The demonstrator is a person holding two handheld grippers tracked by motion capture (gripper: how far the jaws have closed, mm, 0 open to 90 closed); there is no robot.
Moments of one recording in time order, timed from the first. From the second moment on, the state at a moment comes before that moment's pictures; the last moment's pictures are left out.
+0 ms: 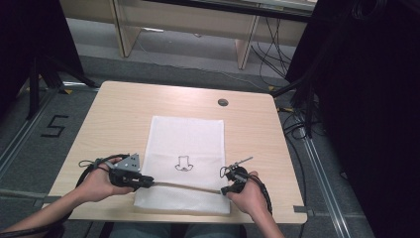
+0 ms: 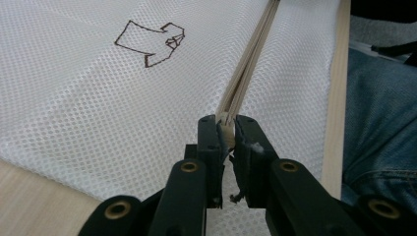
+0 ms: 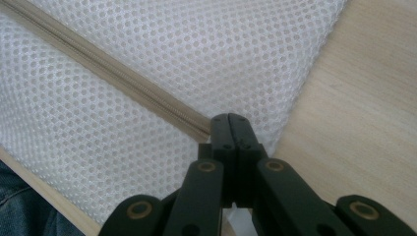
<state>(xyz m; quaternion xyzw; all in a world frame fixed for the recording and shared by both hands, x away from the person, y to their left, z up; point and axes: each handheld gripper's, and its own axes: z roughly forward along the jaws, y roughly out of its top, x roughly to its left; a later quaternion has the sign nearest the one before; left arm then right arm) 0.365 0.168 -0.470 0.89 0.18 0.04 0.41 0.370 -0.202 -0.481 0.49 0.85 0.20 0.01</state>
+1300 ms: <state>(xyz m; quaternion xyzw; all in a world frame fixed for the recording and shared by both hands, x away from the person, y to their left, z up) 0.363 0.186 -0.474 0.89 0.20 0.03 0.41 0.371 -0.203 -0.482 0.49 0.85 0.20 0.01</state>
